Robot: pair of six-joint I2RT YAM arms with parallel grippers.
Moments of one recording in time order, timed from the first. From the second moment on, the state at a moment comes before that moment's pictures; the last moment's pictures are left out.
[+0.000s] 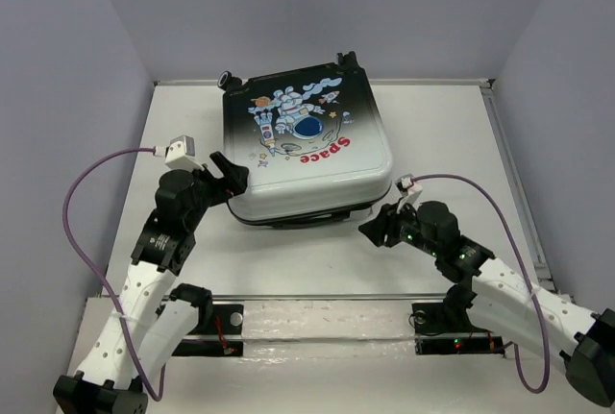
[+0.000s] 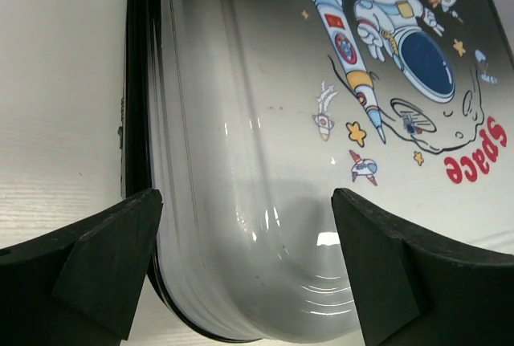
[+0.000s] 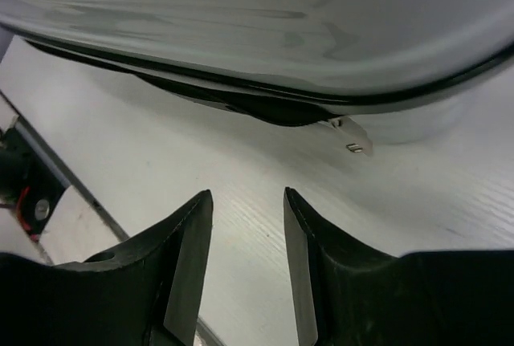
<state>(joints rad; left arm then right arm) -0.28 0.65 0.67 -0.30 -0.07 -0.59 0.69 0.74 0.36 0.04 -0.16 0.48</state>
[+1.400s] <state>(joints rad) -0.30 0.77 0.63 -0.17 0.09 -0.70 1.12 1.37 0.68 0.19 0.40 0.44</state>
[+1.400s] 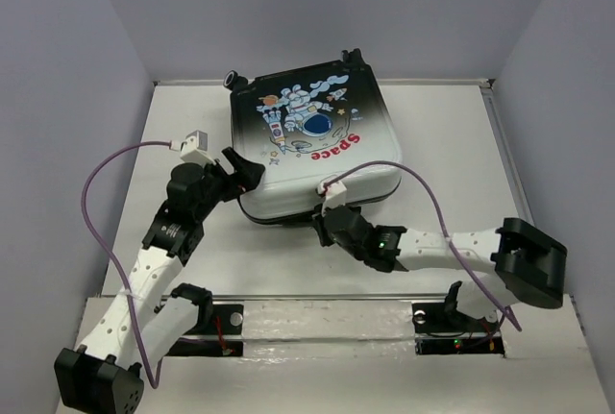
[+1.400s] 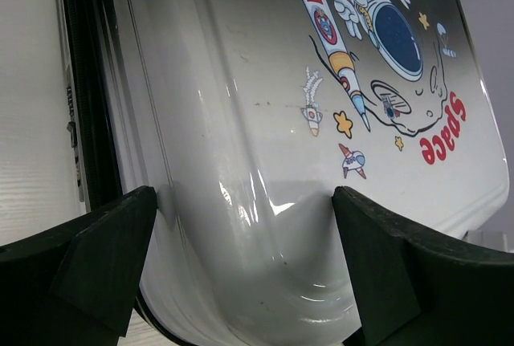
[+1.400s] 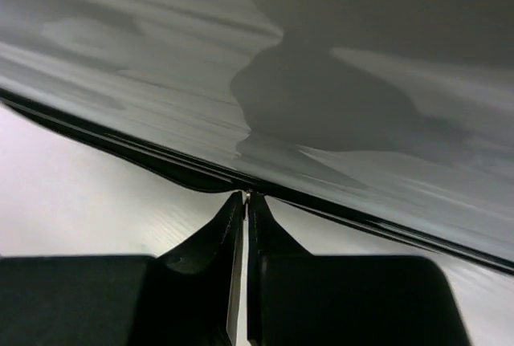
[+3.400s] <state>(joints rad) -0.08 1.76 1.20 0.06 0.28 -0.92 1.40 0.82 0.40 -0.10 0.26 0.75</state>
